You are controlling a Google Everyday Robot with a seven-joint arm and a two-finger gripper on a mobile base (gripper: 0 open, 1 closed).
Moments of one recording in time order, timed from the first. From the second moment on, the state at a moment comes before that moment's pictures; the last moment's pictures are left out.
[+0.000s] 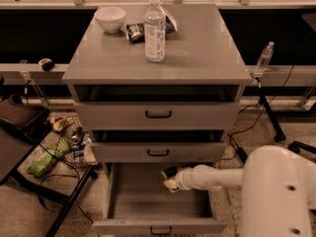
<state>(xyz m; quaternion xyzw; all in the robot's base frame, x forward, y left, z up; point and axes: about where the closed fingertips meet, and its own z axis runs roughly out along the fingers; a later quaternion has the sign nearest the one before) 0.616 -0.075 0.273 -0.35 0.88 0.16 0.29</state>
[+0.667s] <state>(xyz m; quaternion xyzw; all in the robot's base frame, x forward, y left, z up) 0.646 -0.027 0.178 -0.37 0.87 0.18 0.26</state>
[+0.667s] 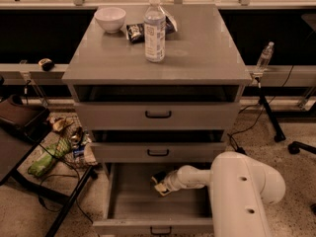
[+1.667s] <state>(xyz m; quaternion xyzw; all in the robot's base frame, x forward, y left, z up) 0.607 -0.012 0.133 -0.38 0.86 0.25 0.22</state>
